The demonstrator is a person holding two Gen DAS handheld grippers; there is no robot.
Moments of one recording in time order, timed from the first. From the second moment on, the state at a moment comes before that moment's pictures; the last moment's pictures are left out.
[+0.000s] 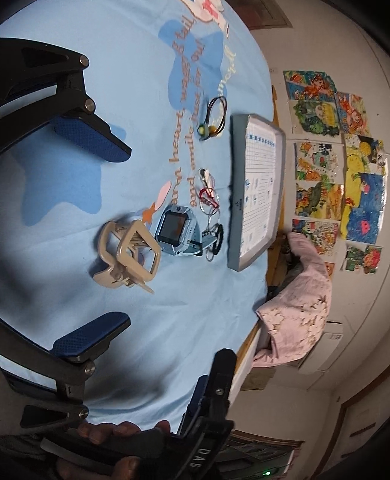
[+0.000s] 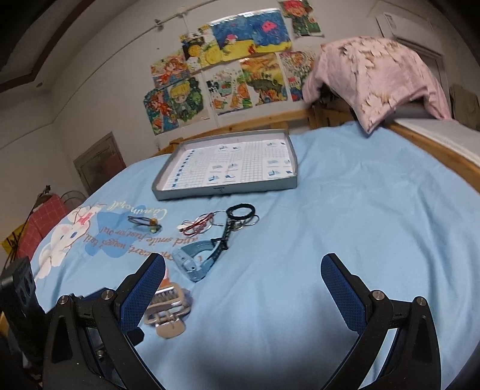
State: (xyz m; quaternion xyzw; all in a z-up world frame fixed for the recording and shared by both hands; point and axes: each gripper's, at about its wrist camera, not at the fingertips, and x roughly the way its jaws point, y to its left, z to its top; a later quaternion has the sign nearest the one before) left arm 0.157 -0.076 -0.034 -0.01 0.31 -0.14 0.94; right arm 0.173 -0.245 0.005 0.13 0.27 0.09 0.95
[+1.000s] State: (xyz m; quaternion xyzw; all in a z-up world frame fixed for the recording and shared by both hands) left arm 0.202 -0.057 -0.039 -0.07 0.31 -0.10 0.94; right arm 0.221 -0.218 -0.035 0.12 0.35 0.12 0.92
